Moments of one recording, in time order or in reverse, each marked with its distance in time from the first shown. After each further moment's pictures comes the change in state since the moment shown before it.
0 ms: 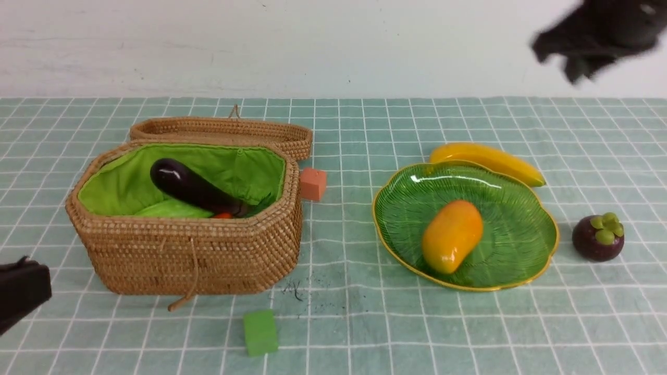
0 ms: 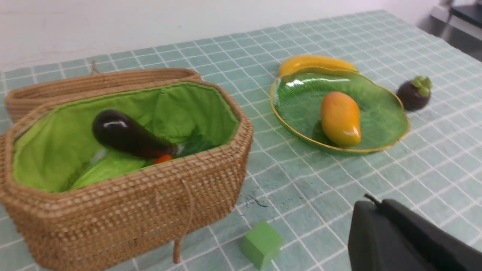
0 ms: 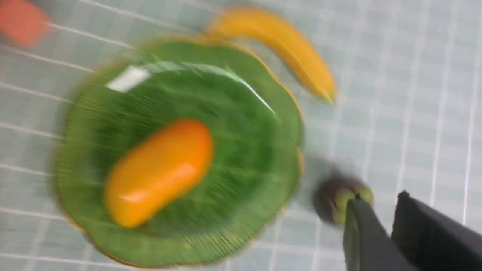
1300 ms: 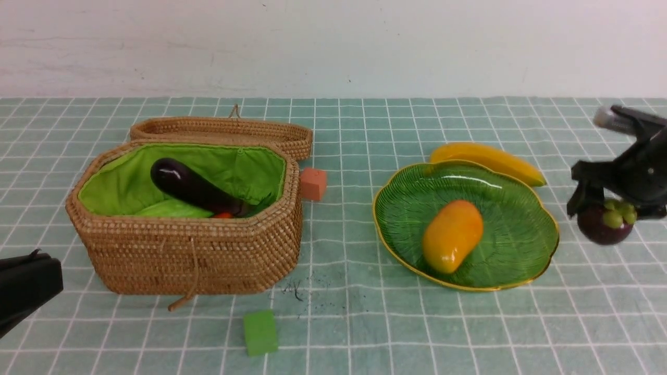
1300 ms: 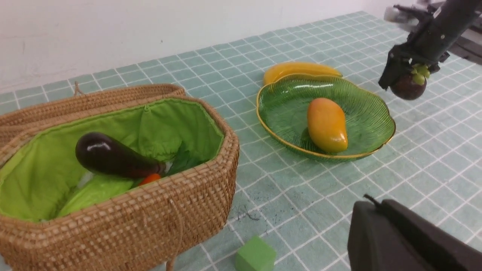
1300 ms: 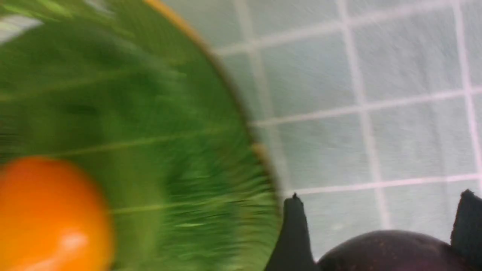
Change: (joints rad) right arm -0.328 0.259 0.282 0.522 -0.380 -0.202; left arm 0.000 0.009 0.000 -0.010 -0.061 0.041
